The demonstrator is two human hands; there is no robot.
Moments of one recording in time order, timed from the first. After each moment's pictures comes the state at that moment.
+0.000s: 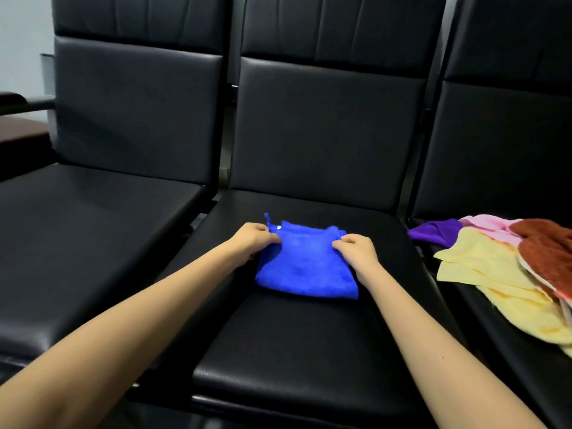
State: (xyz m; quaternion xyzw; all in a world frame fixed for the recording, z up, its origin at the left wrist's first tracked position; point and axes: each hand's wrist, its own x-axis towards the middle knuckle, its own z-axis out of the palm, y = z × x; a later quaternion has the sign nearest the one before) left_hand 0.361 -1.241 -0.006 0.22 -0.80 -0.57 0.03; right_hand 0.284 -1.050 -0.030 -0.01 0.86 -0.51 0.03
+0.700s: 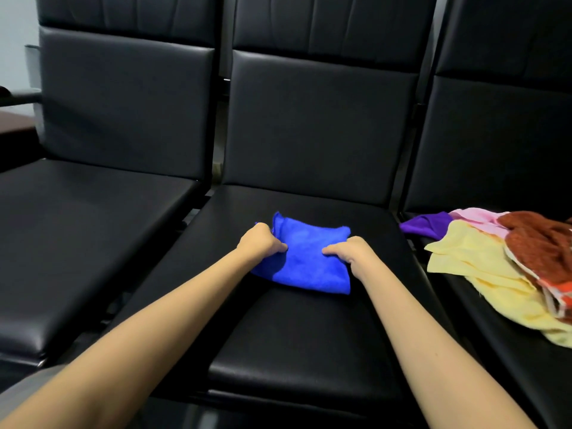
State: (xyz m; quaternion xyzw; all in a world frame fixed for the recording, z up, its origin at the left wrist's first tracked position) left_hand 0.353 -1.218 -0.017 0.24 -0.90 -0.37 0.01; right_hand 0.297 -1.047 -0.018 0.07 0.84 -0.52 0.12
